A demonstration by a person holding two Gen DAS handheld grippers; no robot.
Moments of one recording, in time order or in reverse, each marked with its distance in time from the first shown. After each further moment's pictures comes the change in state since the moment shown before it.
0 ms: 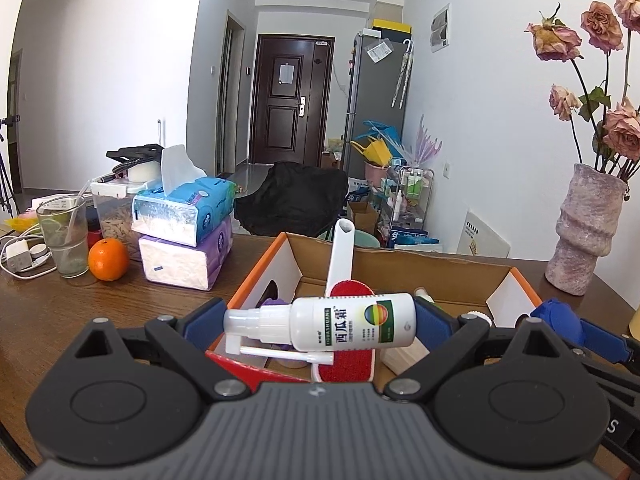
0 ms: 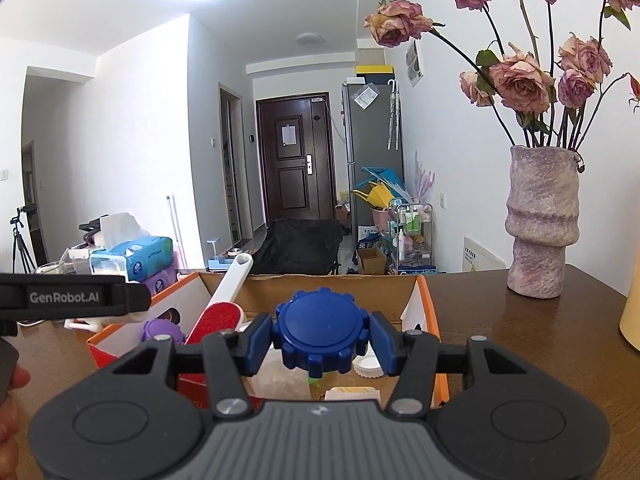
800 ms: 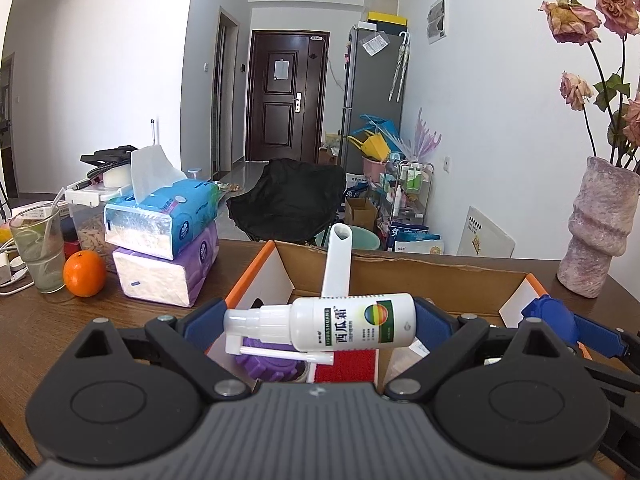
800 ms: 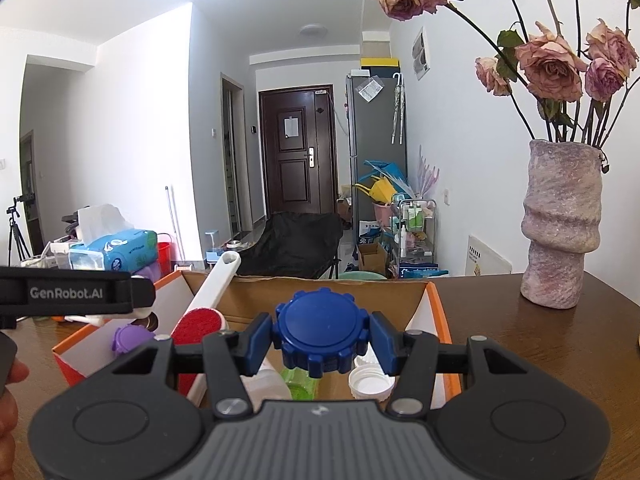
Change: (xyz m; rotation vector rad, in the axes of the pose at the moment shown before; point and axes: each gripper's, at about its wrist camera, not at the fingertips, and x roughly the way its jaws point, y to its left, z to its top) left arm 0.047 -0.009 0.012 0.024 0.014 -0.001; right arm 0.052 -0.004 0.007 -0.023 0.023 0.003
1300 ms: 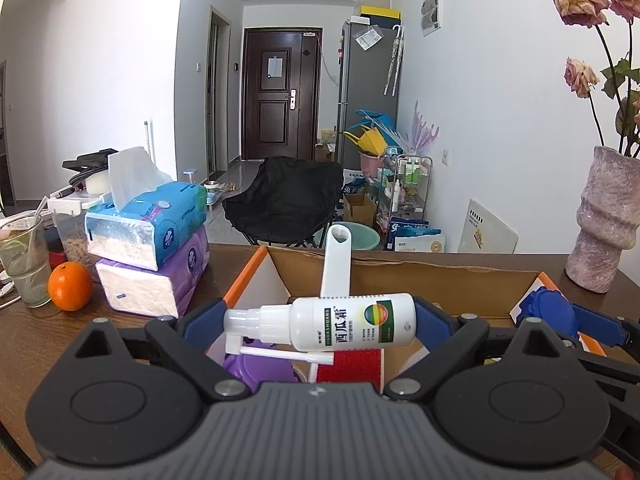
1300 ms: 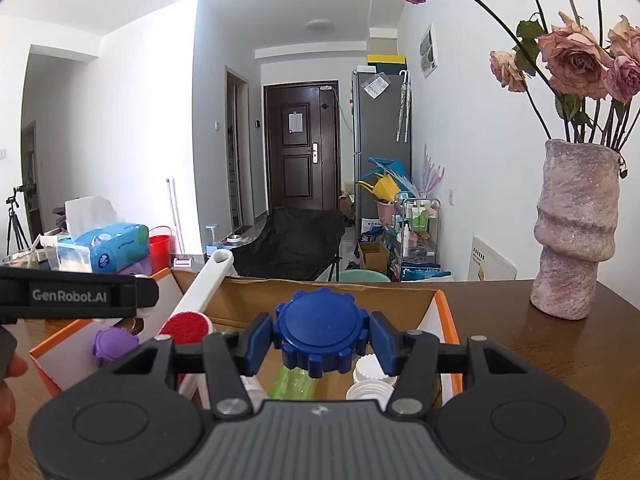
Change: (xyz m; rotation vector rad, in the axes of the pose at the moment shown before) left arm 0.027 -0.005 0.005 0.032 0.010 -0.004; right arm 0.029 -0.002 0.005 -0.027 0.012 0.003
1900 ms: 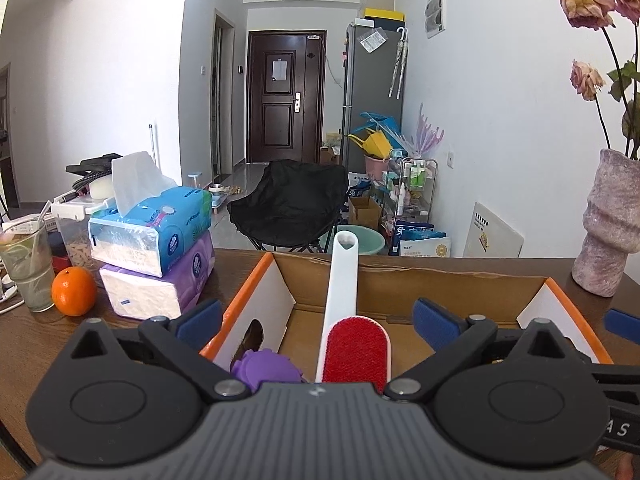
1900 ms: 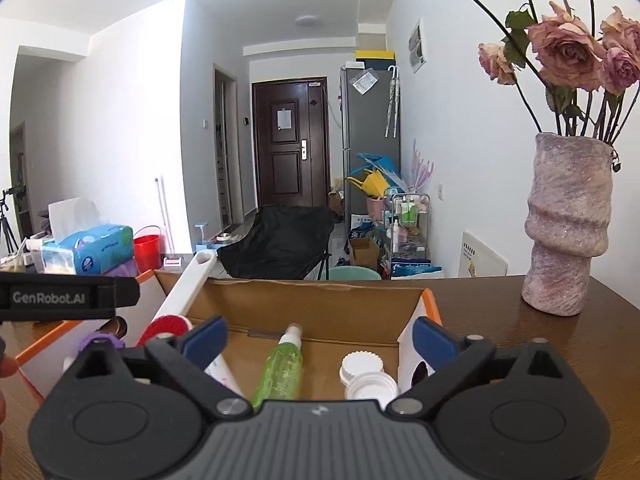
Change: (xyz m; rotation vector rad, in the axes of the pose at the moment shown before) left arm 0.000 0.002 0.003 -0.008 -0.007 0.018; right arm 0.006 -0.008 0.003 0.024 0.008 -0.032
